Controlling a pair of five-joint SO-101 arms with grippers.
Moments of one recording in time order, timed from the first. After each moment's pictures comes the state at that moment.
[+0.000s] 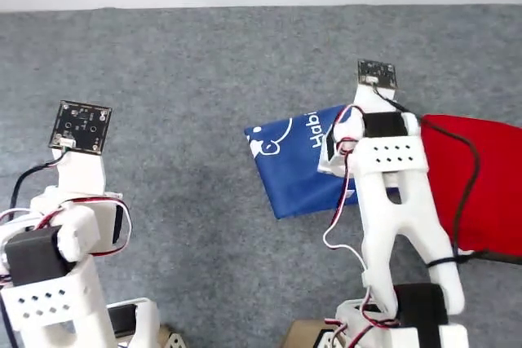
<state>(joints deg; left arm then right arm) -15.9 -54.6 29.1 99.4 -13.1 -8.3 -11.6 20.3 76.7 -16.0</state>
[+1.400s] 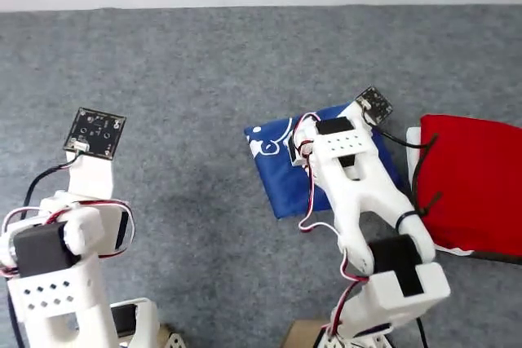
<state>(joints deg) -15.9 -54.6 34.1 99.3 -16.9 -15.6 6.2 20.9 53.7 -62.4</state>
